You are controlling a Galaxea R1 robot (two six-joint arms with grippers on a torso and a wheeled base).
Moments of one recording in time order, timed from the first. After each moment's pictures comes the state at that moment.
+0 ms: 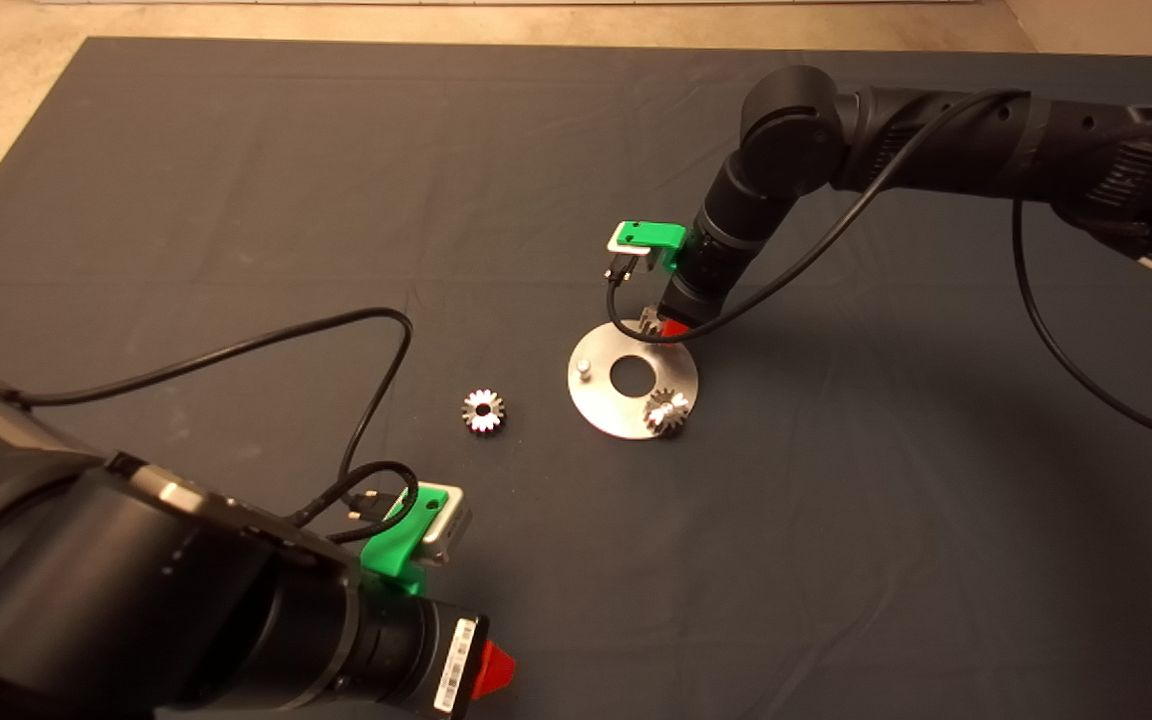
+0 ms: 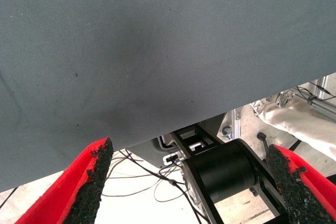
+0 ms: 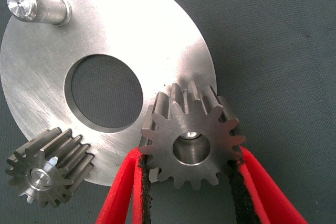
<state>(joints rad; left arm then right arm) -0.23 2.40 -0.34 0.50 1.47 -1.79 0.40 2.78 -1.51 -0.18 -1.34 0.18</state>
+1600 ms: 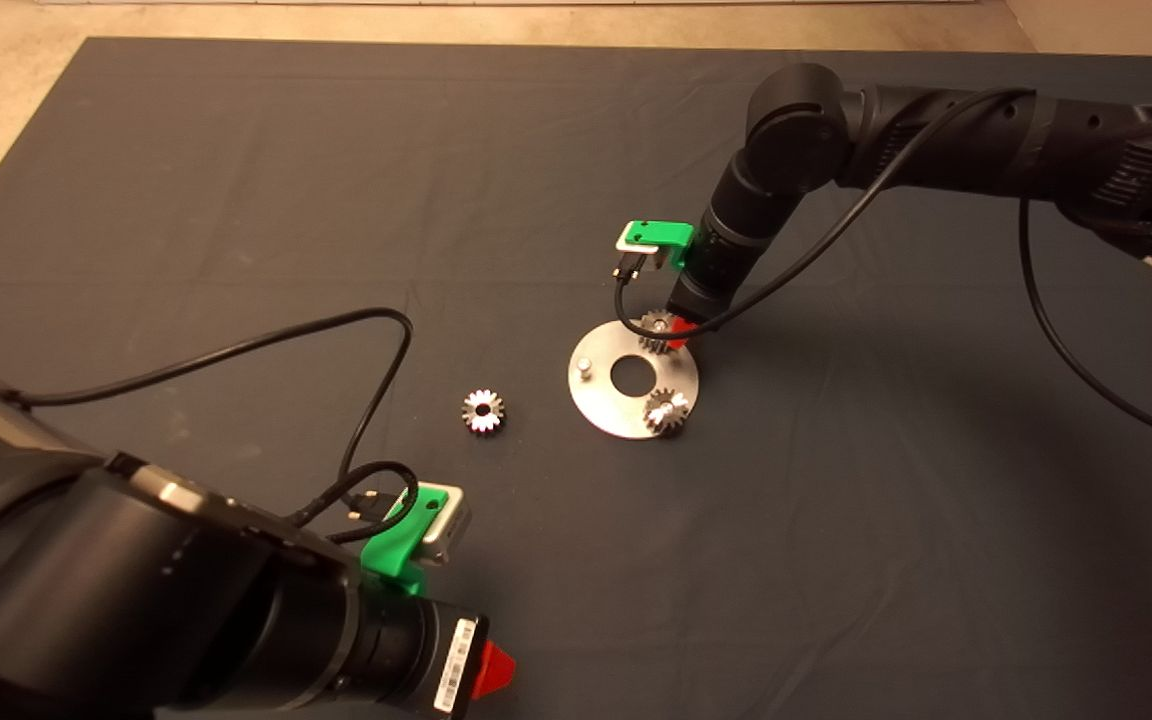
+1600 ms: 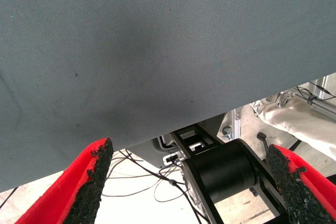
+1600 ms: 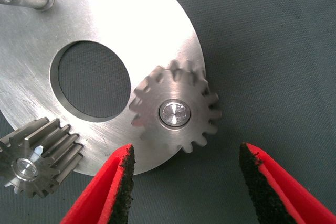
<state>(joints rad) -0.23 2.40 -0.34 0.50 1.47 -1.79 0.40 2.77 -1.51 -0.18 -1.36 0.18</state>
